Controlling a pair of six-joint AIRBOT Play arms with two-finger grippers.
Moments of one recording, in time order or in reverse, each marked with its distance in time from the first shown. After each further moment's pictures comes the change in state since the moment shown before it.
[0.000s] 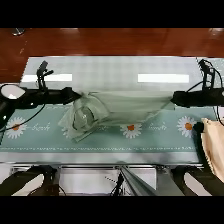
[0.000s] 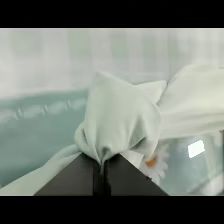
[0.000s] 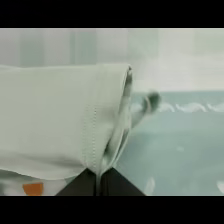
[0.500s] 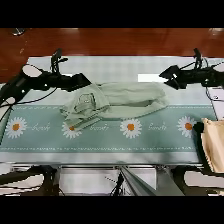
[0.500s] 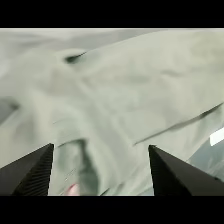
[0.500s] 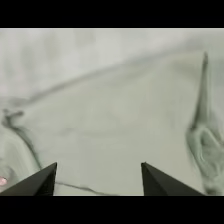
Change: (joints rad) left arm -0.010 -0.316 0.307 0.085 -0.052 0.018; right arm -0.145 -0.489 0.340 0.509 0.011 -0.195
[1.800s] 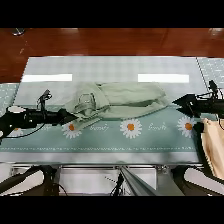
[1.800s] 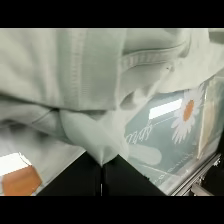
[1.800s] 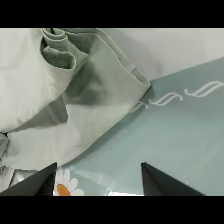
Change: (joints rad) left arm 0.278 0.201 -0.599 -0.225 -0.133 0.298; right arm -0.307 0.208 -0.451 -0.042 0.116 -0.167
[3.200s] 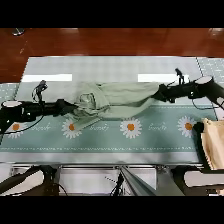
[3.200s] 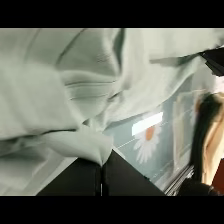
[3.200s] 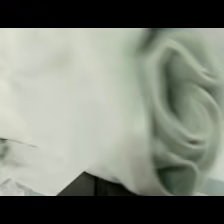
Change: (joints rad) left arm -0.010 0.008 0.087 -0.166 -0.034 0.056; right arm 0.380 -0.284 0.287 0.017 -0.102 0.083
